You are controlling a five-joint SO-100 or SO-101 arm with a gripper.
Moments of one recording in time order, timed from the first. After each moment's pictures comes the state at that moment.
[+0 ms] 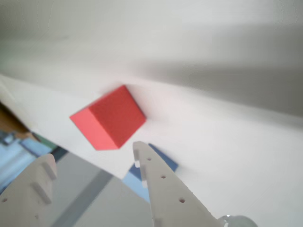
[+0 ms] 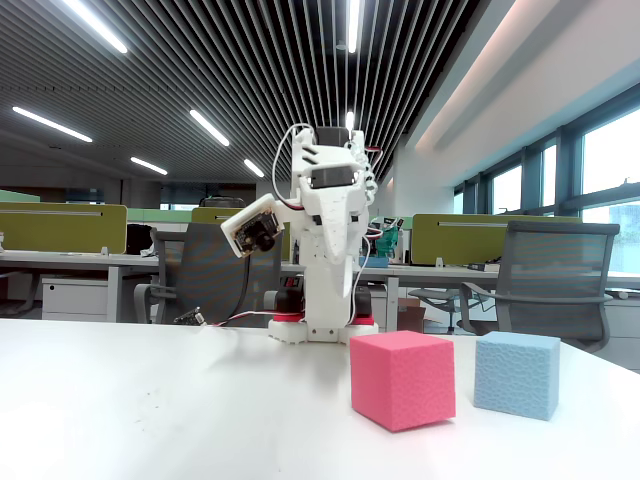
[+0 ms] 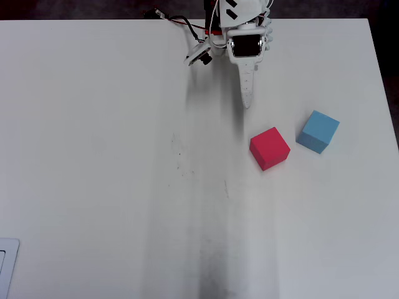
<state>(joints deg) -0.6 181.9 165.1 54.8 28.2</state>
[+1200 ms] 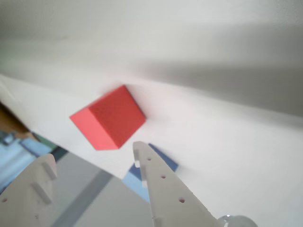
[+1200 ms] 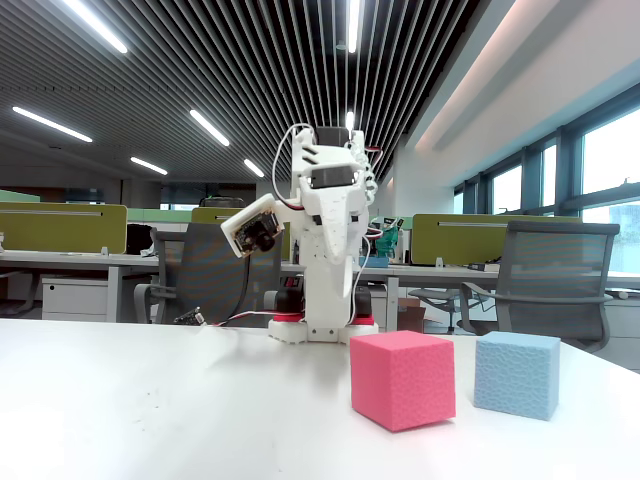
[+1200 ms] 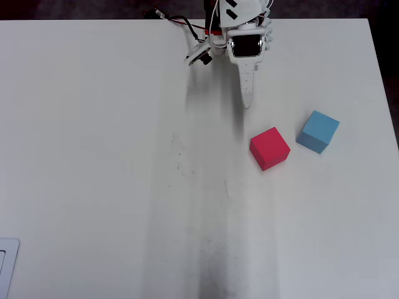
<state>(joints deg) -0.6 181.9 165.1 54.8 28.2</state>
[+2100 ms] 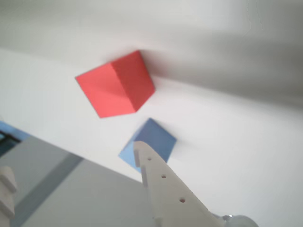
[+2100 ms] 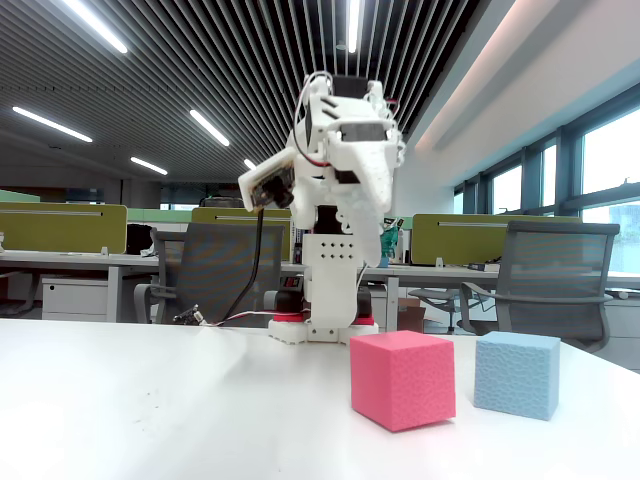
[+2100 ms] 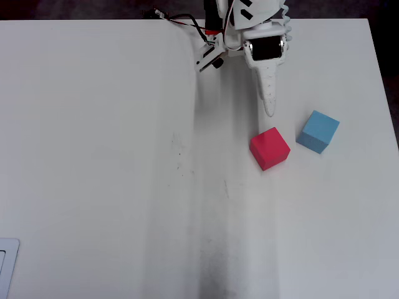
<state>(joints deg) -9.0 144.9 137.7 52.8 23.0</state>
